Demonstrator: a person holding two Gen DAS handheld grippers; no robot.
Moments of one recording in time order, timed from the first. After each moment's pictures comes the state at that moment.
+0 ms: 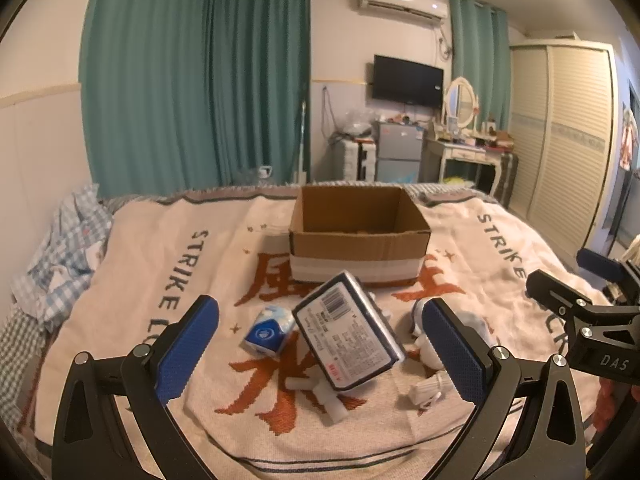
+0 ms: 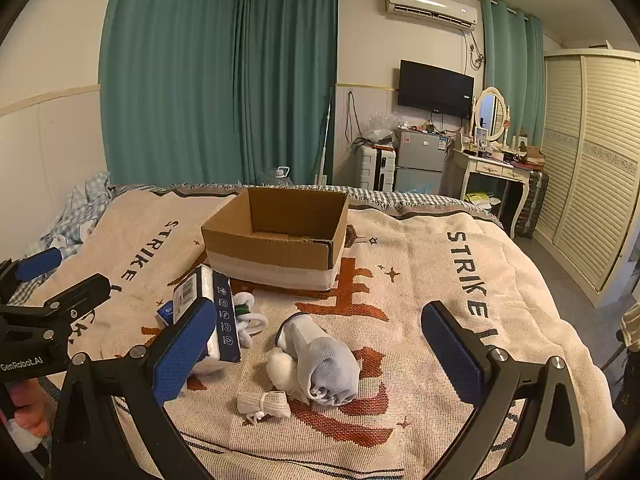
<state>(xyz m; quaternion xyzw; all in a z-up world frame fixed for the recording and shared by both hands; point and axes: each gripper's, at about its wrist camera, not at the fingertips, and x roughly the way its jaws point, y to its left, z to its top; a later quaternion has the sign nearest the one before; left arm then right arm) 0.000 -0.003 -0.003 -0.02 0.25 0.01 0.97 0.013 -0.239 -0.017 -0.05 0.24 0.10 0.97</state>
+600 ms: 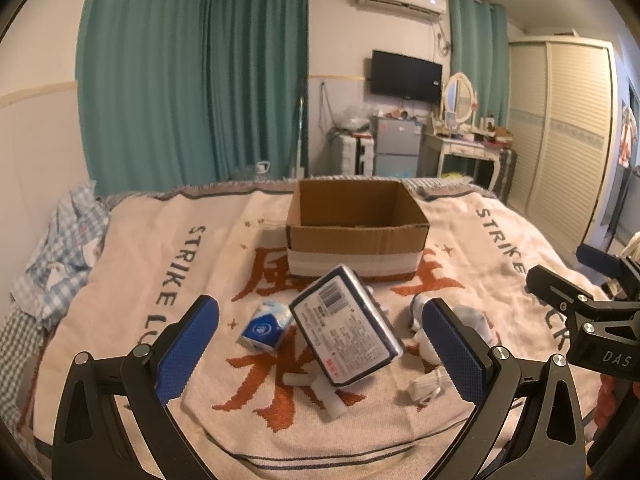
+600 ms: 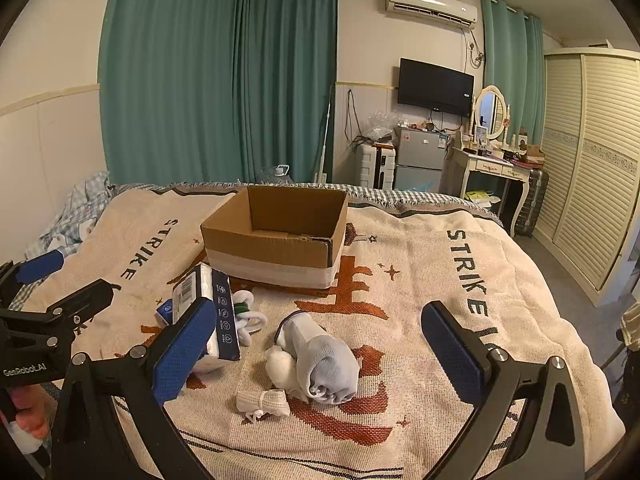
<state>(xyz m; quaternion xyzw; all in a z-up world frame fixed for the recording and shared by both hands) 0.001 -0.006 -0.008 -0.01 0.25 0.01 0.97 0.013 -0.240 -0.018 -0.05 0.24 0.10 0.97</state>
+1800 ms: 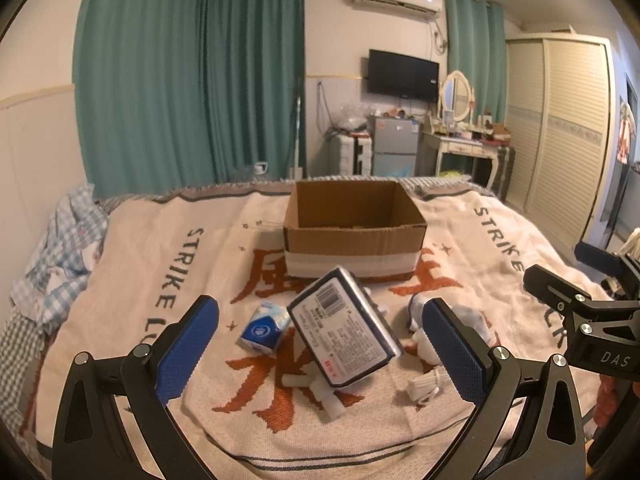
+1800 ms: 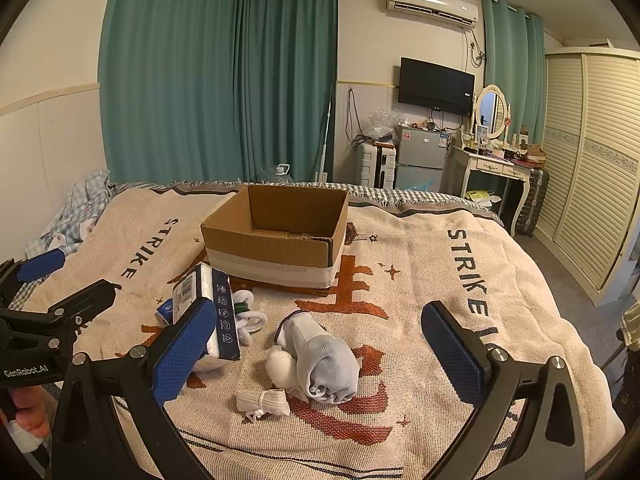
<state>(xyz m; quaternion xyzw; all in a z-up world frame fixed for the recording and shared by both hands) 0.000 -0.005 -0.008 -0.01 0.25 0.00 0.97 0.013 -0.240 -0.017 -0.05 0.24 0.10 0.96</state>
